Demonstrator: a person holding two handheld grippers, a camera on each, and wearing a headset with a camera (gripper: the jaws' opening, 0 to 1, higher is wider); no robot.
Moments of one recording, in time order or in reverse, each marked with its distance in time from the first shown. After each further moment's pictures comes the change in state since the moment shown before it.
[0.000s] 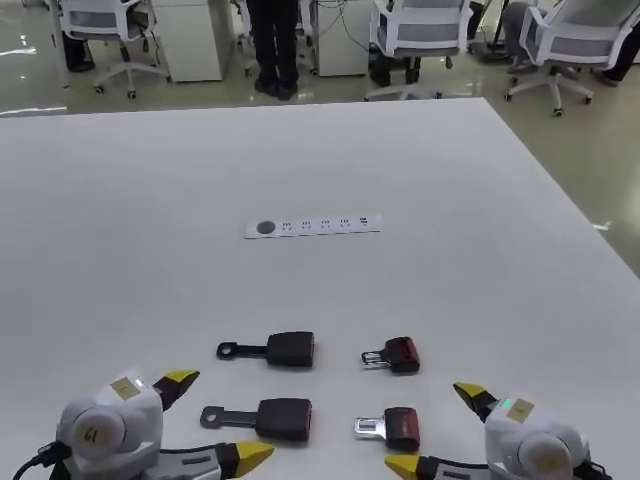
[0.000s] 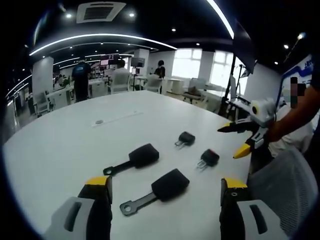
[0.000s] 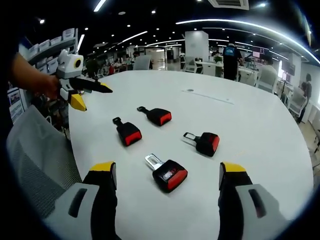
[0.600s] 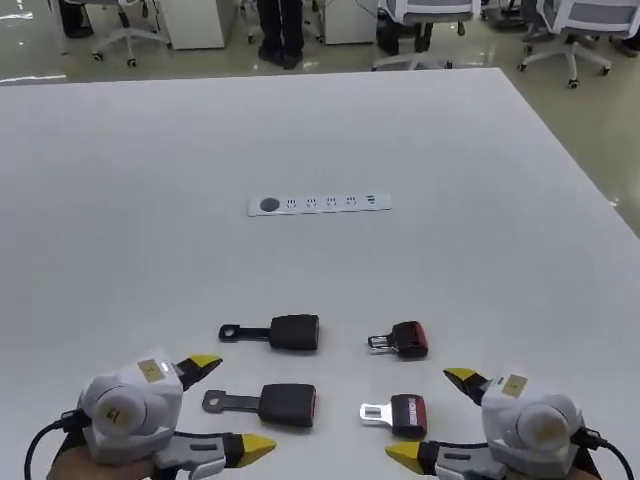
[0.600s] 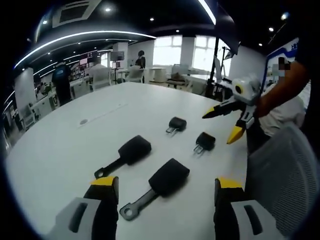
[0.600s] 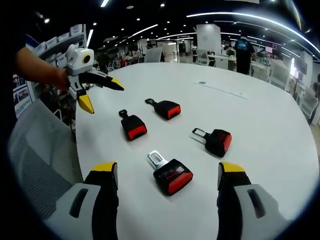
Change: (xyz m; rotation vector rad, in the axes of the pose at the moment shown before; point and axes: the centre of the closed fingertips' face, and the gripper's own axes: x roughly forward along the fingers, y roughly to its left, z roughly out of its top) left arm 0.023 0.003 -0.017 0.135 0.113 -0.109; right arm 0.021 0.005 -0.004 -0.030 0.069 0.118
